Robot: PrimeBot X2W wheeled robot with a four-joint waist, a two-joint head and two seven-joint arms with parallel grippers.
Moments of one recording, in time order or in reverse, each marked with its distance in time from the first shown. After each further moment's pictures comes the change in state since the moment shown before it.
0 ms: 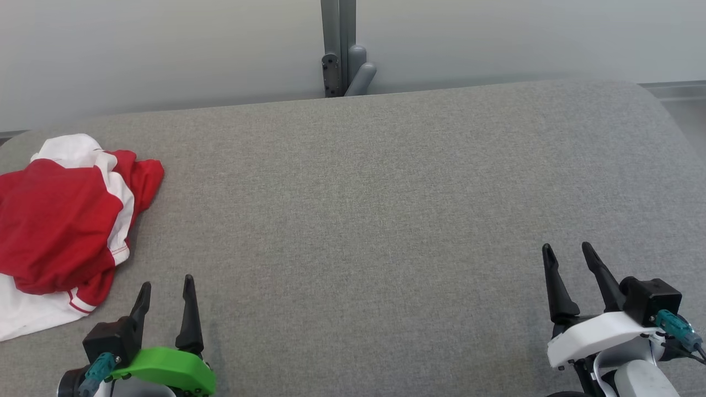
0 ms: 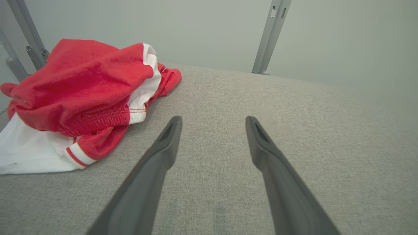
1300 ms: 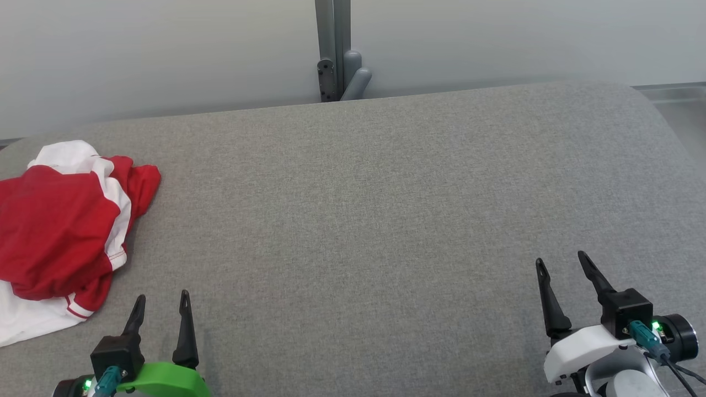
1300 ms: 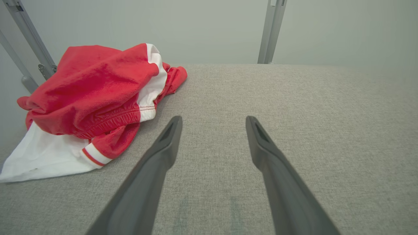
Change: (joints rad) left arm 0.003 -0.042 0.103 0.096 0.196 -0.057 -0.069; right arm 0.024 0.049 -0.064 0.007 -0.310 0.000 -0.006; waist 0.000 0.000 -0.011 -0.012
